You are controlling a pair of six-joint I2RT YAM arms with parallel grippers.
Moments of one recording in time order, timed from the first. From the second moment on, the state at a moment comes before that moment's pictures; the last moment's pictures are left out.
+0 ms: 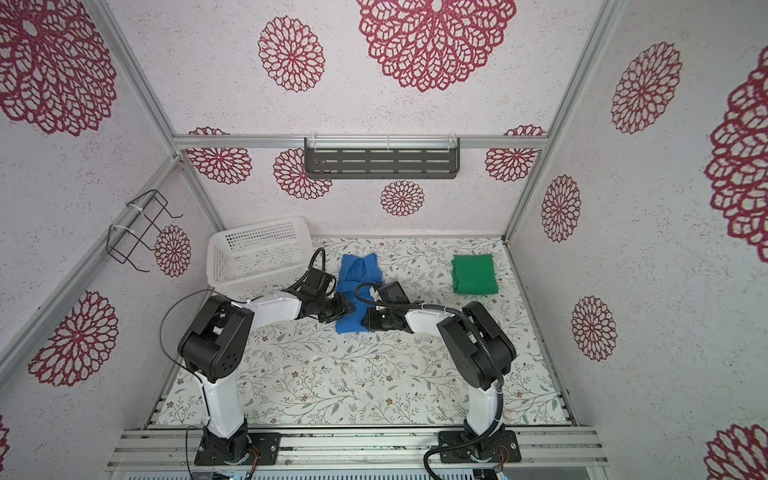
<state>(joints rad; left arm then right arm) -0.49 1.91 1.10 -0.16 0.31 -0.77 0.64 1.84 0.97 -0.03 -0.33 0.57</state>
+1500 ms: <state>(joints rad) -0.34 1.61 1.04 -0.19 0.28 -0.79 0.52 1.78 1.12 -0.10 -0.27 0.49</state>
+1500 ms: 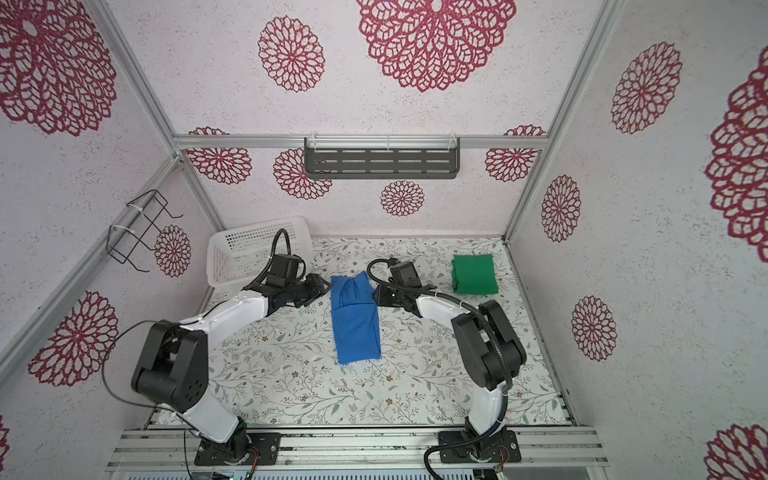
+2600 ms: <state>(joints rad) -0.56 1.54 0.60 0.14 0.28 -1.11 0.59 1.80 0.93 -0.11 -0.46 0.50</state>
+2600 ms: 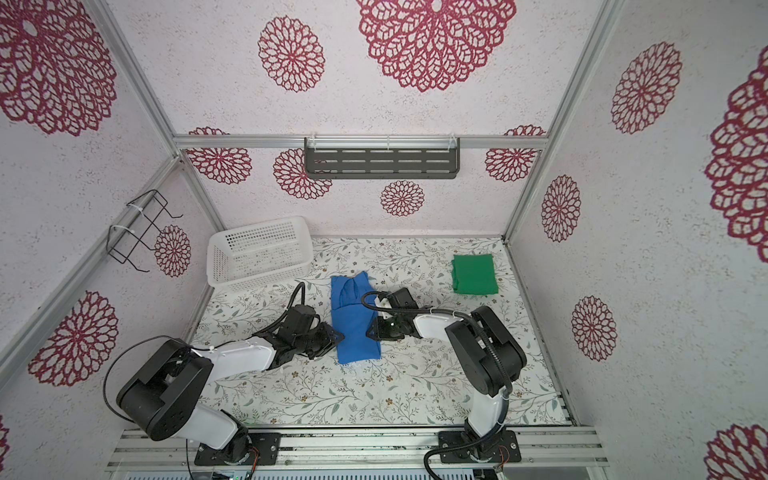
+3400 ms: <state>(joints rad) -0.59 1.44 0.58 0.02 0.26 -1.08 0.63 1.53 0.74 -0.11 -0.44 0.55</state>
